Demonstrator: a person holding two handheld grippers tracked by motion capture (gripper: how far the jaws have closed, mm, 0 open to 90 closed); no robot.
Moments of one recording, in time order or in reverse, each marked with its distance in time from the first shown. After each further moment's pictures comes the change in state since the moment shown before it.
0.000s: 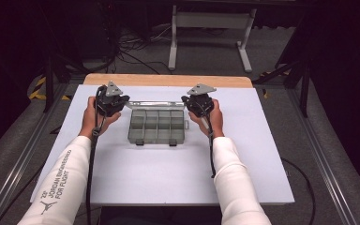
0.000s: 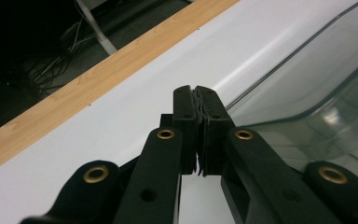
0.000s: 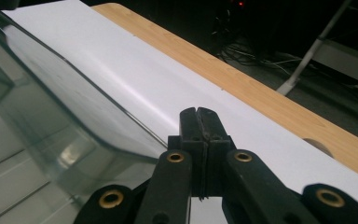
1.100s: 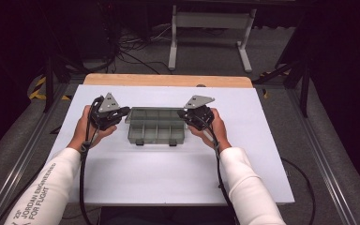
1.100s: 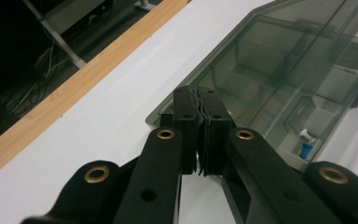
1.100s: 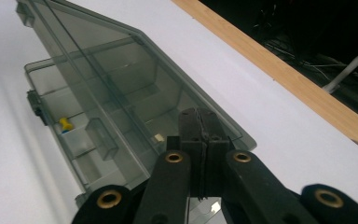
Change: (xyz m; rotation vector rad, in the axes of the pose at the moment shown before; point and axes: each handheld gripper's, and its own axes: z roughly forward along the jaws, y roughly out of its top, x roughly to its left) left arm -0.027 -0.013 -0.039 -0.048 -0.104 0.125; right arm 0.033 -0.004 -0.033 0.056 0.141 -0.118
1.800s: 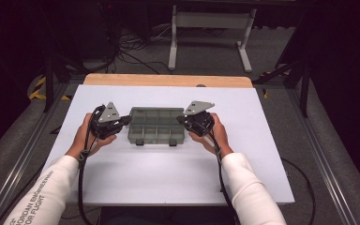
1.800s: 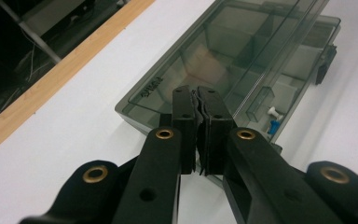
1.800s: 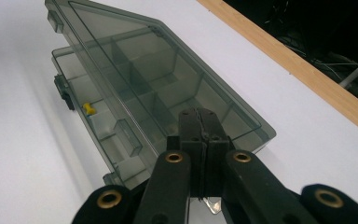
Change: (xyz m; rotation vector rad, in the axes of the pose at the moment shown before) left arm -0.016 -0.015 -0.004 0.011 -0.052 0.044; right arm 0.014 -0.007 -0.008 0.019 0.032 -0.019
